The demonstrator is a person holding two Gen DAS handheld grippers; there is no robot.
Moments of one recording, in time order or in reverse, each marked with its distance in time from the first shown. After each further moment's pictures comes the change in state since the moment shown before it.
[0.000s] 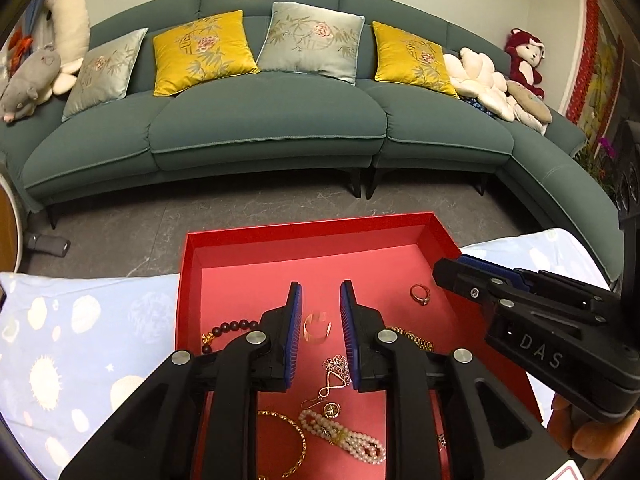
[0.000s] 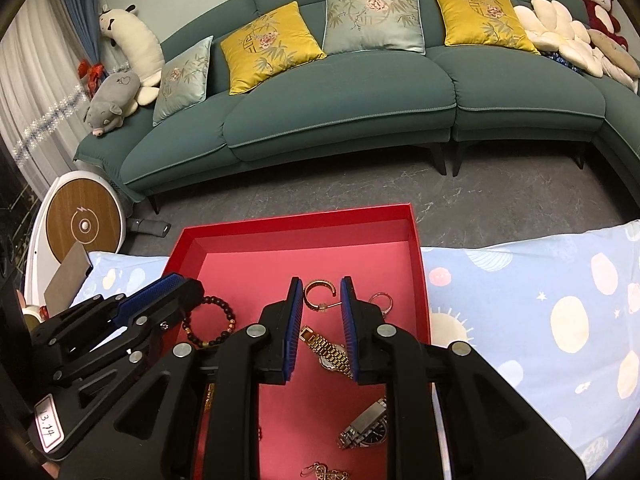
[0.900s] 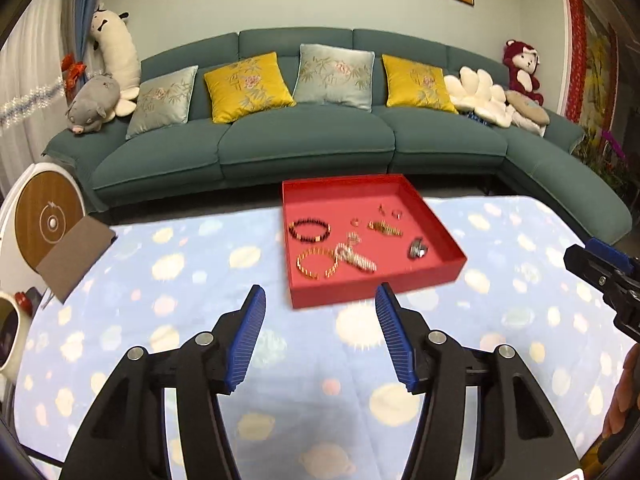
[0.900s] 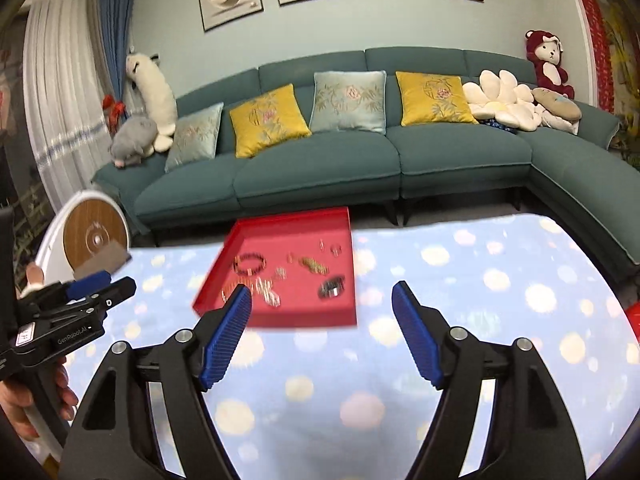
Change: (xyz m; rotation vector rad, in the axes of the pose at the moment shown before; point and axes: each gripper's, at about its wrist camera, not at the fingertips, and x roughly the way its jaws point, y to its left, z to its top) left arm -0.223 -0.019 -0.136 0.036 -0.076 0.131; right arm -0.257 0.032 -0.163 -0.047 -0.253 -0.105
